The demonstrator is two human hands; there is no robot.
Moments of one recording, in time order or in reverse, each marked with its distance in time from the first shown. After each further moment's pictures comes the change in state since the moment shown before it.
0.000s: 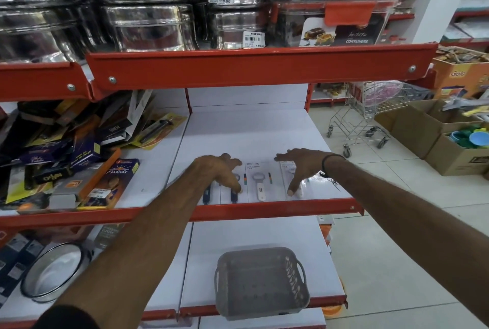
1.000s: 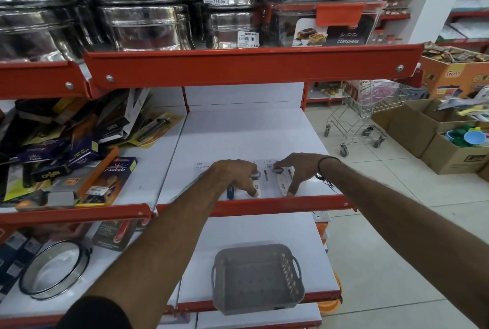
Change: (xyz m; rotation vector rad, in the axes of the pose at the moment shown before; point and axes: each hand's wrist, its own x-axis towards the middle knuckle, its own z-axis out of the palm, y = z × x) left_hand 0.000 0.045 0.015 0.011 0.056 0.139; right_hand -0.008 0.000 0.009 0.018 -0.045 -0.012
